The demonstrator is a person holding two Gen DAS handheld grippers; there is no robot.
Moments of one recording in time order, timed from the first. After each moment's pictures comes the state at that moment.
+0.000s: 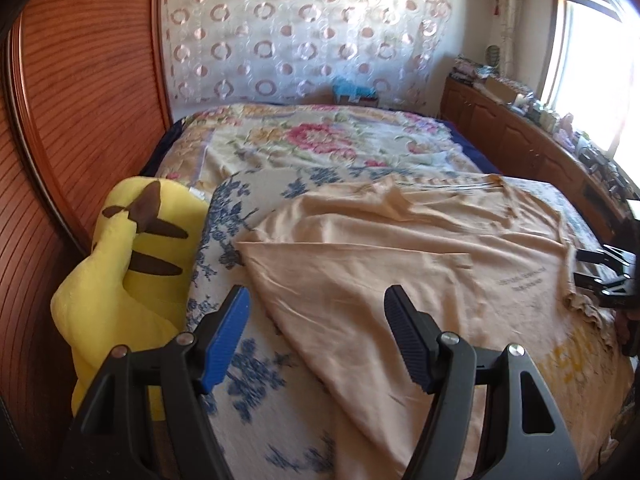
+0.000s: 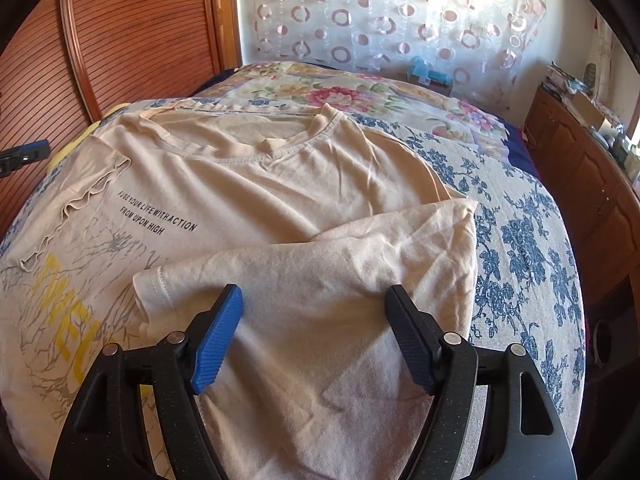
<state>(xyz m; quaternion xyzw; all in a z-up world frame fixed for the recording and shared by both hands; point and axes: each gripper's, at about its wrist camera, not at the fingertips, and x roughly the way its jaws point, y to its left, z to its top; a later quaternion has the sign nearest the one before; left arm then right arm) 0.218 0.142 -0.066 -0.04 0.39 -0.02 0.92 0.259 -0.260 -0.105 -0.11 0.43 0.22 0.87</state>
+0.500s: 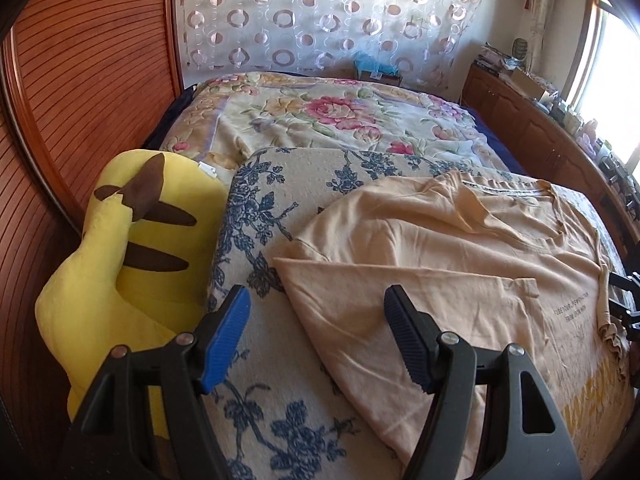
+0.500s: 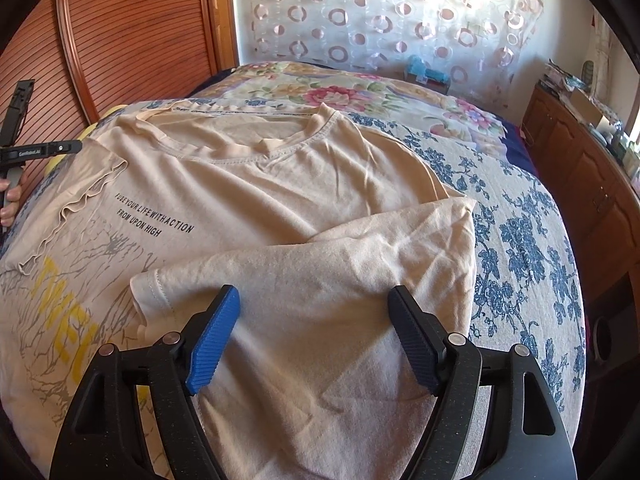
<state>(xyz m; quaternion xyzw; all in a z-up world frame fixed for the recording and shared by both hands) 0.270 0.174 -0.096 -0.06 0.44 -0.01 0.90 0.261 -0.260 -0.106 -0.11 0.43 0.22 0.87</state>
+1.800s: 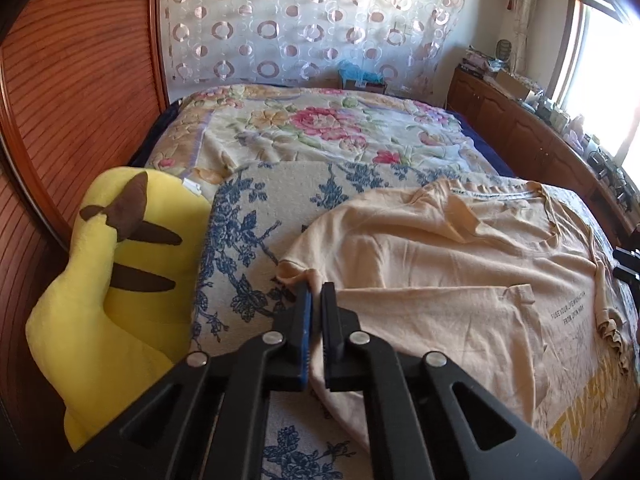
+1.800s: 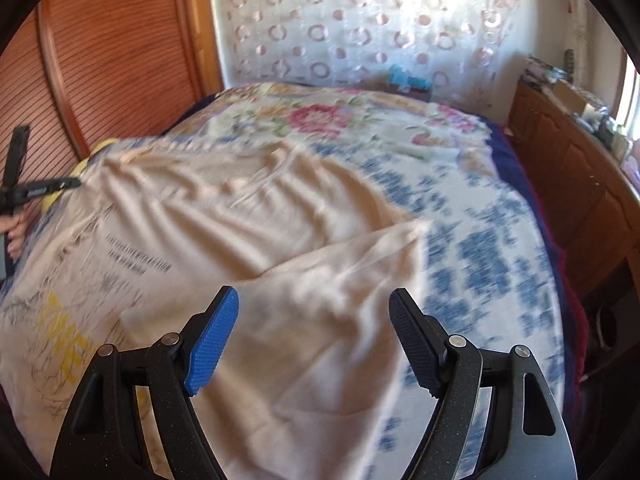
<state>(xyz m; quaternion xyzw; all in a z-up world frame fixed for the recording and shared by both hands) 0.275 0.169 -0.092 -0.05 0.41 -0.04 0.91 0.280 -0.299 -0.079 -0.07 0.41 0.20 0.89</state>
